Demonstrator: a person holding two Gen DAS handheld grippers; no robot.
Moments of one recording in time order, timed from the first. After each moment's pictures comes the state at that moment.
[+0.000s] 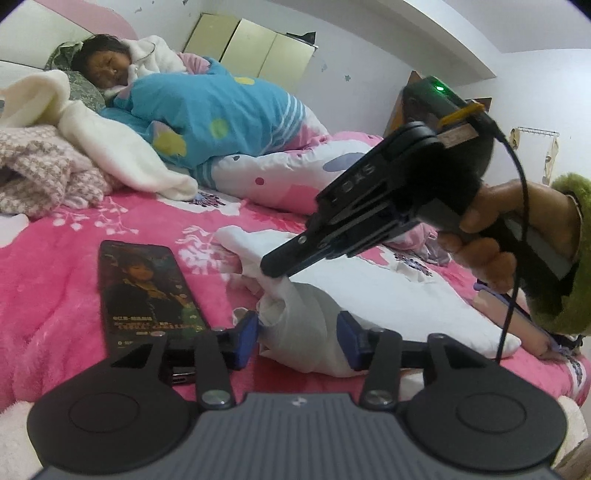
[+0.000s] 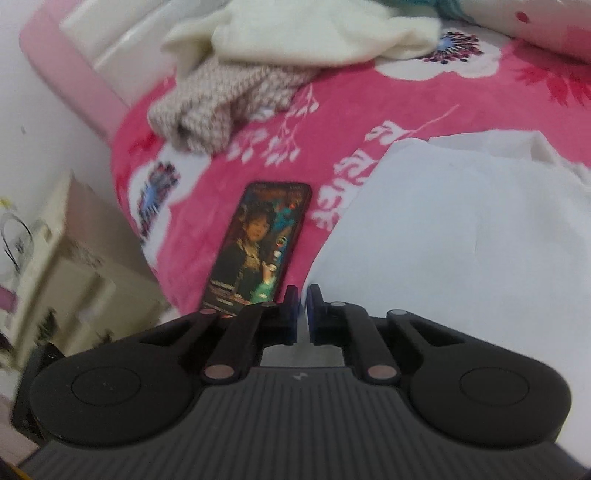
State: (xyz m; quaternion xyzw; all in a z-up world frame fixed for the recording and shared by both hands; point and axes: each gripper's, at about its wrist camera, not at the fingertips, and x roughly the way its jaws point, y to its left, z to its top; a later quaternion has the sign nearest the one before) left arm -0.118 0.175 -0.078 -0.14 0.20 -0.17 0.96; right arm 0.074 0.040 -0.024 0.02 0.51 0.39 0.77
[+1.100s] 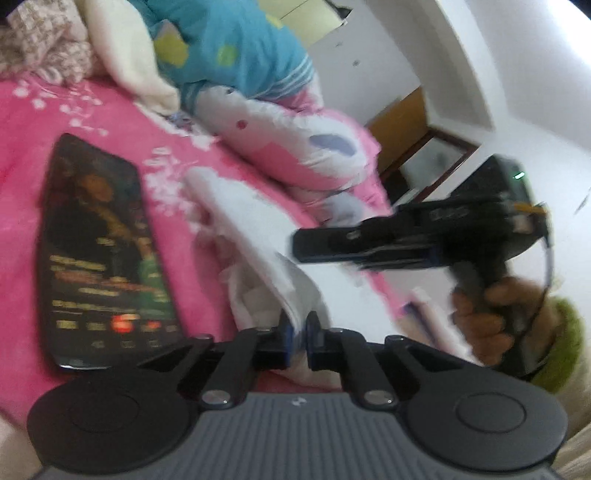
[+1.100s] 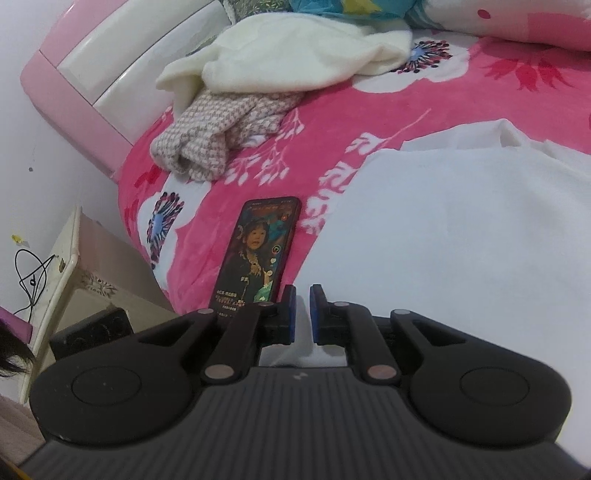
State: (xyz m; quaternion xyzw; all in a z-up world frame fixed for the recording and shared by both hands) left arm -0.062 0.214 -0.110 -0.31 0.28 -0.27 0.86; right arm 0.068 0.011 -0.023 0.07 0.49 0.38 0.78
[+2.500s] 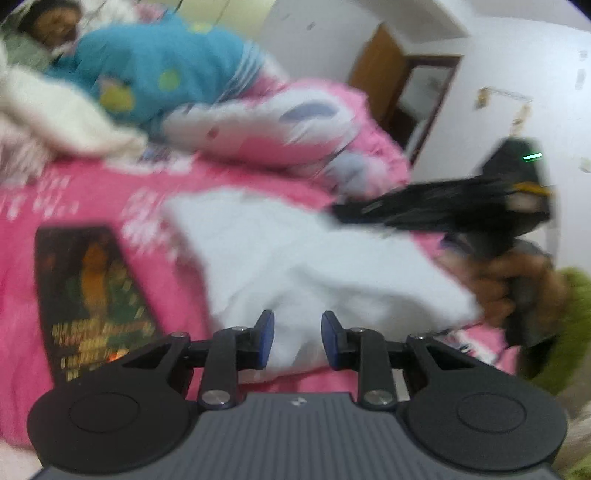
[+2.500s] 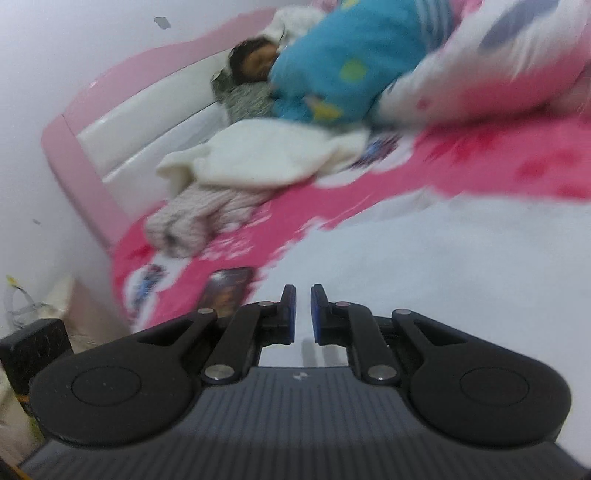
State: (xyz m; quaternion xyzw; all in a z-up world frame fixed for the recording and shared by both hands) left arm -0.076 0.168 -0.087 -0.13 0.29 -0.25 0.91; right arm 0.028 -0.085 -0.034 0.10 0.32 0.33 0.88
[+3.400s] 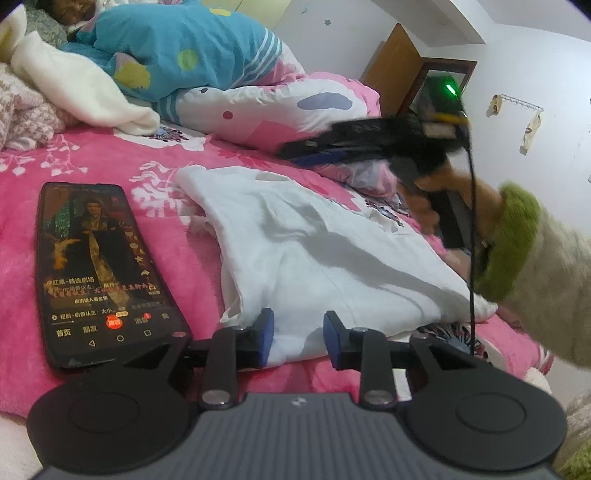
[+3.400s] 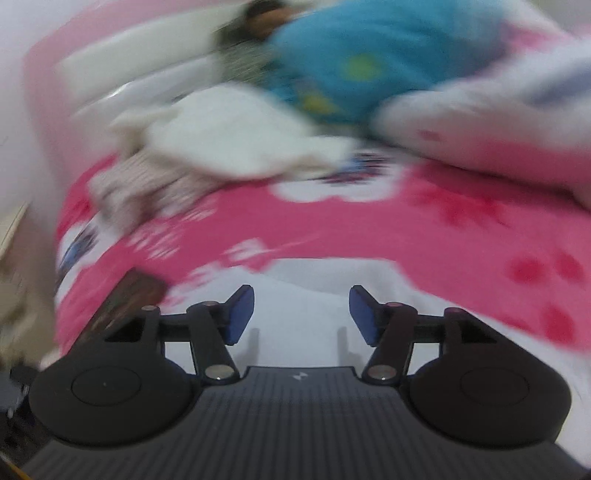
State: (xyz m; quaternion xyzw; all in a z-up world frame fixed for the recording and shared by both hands) left arm -0.079 0.170 -0.101 -0.15 0.29 -0.25 0.91; right arm 0.138 -0.037 -0.038 -0.07 0.34 0.39 0.85
